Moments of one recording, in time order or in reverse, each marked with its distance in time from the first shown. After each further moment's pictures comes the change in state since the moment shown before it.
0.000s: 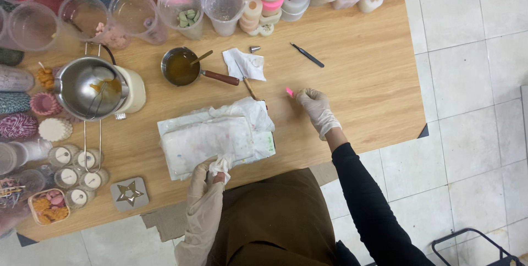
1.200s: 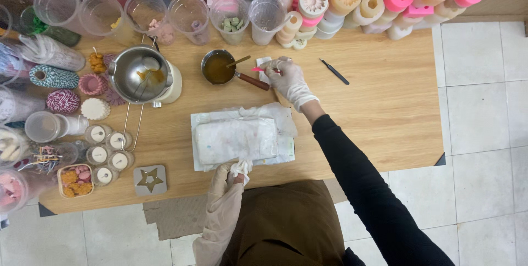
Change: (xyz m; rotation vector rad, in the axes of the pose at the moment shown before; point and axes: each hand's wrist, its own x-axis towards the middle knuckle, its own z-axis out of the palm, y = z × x) left_hand -0.013 -0.014 -0.010 -0.253 -0.045 0.077; right_hand 0.038 -0.117 0.140 -0.513 -0.107 -0.680
